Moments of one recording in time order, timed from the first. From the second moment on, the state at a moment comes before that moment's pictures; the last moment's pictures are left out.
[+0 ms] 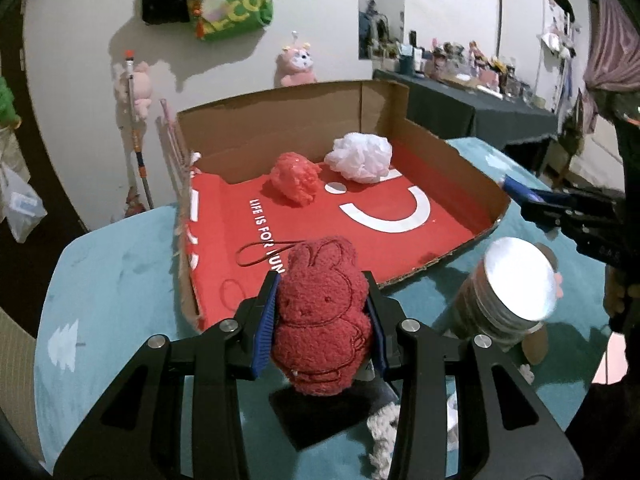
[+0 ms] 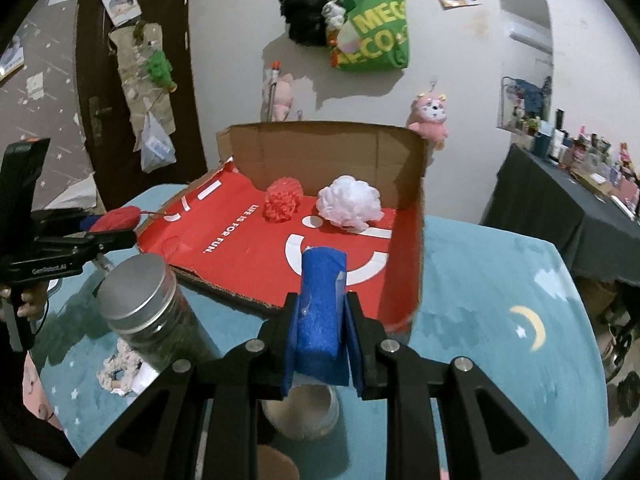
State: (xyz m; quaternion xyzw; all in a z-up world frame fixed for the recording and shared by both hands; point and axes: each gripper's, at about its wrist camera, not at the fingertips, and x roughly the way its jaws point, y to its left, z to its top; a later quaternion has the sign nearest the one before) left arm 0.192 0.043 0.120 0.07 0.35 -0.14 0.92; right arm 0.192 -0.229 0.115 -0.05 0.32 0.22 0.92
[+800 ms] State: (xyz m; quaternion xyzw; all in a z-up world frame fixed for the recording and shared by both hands) left arm 0.354 0.030 0.075 0.13 0.49 -0.14 0.85; right arm 0.365 -0.175 0.072 -0.16 0.48 0.19 0.84
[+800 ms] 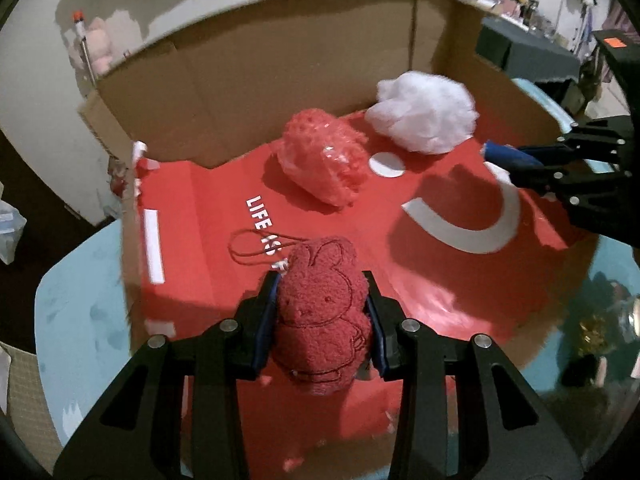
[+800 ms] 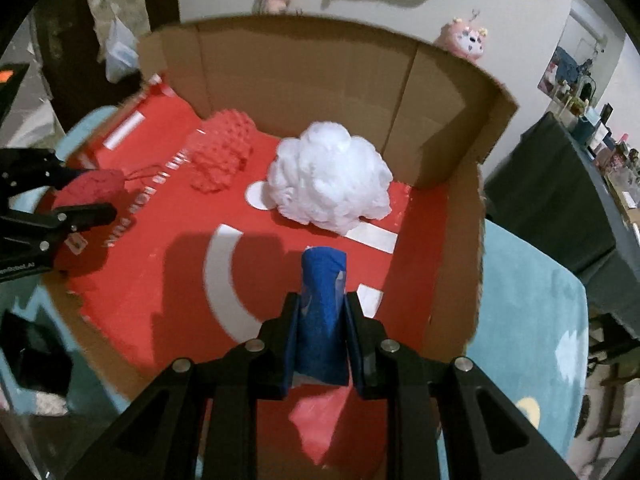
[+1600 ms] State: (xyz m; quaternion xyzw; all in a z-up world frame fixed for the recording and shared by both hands) left arm 0.396 0.033 0.043 0.12 0.53 -0.10 0.83; right arm 0.408 -0.159 0.044 -0.20 0.54 0.13 0.81
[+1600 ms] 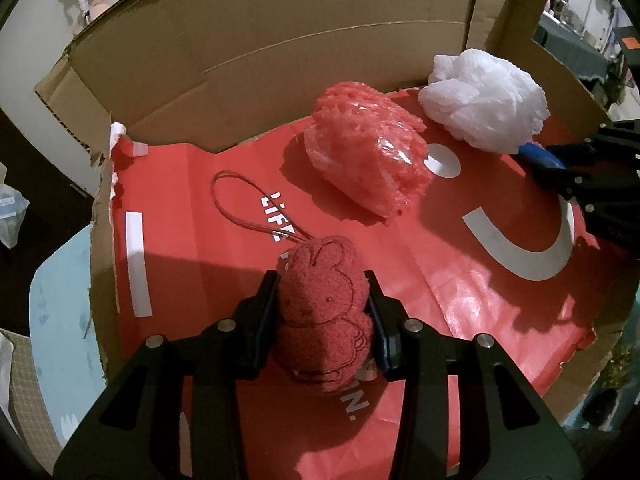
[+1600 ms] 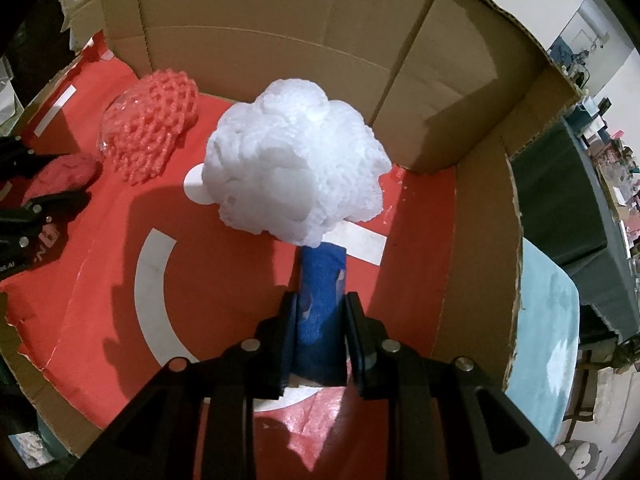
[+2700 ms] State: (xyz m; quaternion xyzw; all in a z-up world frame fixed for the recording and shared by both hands) left arm 0.265 0.037 0.158 0.04 0.37 -0.13 0.92; right arm 0.296 -0.179 0.155 -0.14 0.39 0.16 0.89
